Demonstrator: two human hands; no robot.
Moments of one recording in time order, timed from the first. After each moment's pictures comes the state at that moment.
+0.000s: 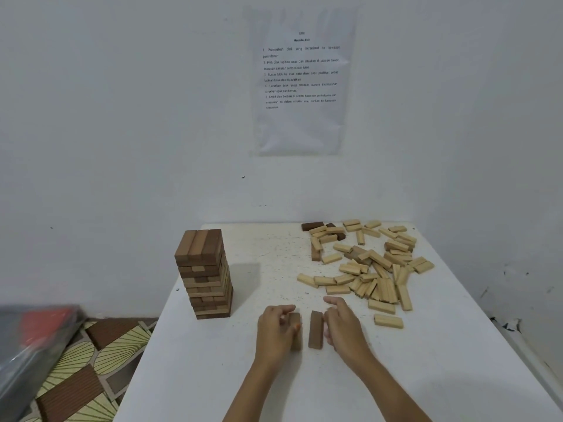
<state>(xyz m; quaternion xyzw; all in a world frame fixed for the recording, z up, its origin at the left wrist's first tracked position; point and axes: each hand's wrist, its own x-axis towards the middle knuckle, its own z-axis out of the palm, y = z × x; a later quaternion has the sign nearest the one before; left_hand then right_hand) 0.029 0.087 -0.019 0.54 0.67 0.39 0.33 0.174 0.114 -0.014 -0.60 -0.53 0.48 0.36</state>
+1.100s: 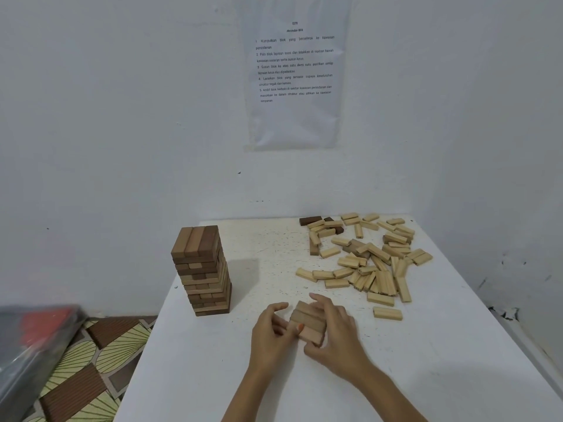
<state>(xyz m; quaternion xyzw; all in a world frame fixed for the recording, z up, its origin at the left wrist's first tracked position) 0.024 0.075 -0.032 0.50 0.63 0.47 0.37 0.179 0.092 -0.027 -0.52 -0.76 0.27 0.27</state>
